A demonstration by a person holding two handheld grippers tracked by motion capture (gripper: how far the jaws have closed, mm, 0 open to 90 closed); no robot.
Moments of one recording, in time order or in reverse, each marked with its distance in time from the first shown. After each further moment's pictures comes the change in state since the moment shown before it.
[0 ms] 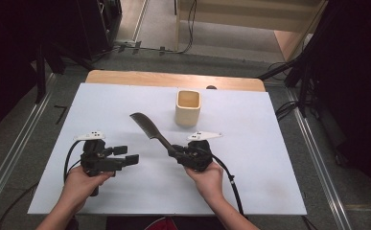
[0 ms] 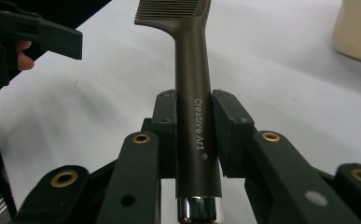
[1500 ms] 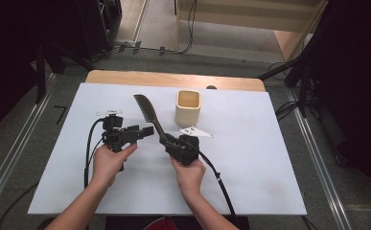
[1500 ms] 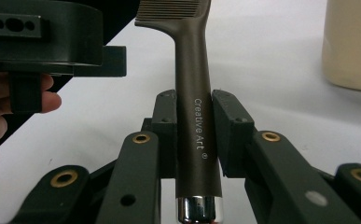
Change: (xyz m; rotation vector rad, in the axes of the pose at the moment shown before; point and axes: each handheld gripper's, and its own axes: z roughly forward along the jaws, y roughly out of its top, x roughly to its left) left arm 0.004 0.051 0.055 -0.104 0.144 -0.167; right arm 0.006 0.005 0.041 -0.197 -0.092 0.164
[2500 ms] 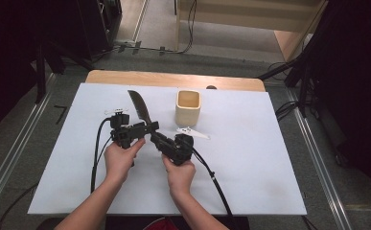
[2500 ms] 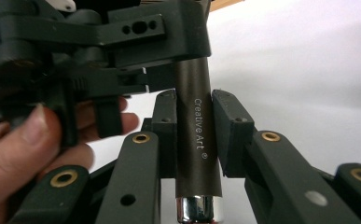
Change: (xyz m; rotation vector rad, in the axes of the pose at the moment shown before) left arm 0.003 0.000 0.025 -0.055 0.030 -0.065; right arm 0.008 -0.004 0.016 -0.056 0.142 0.181
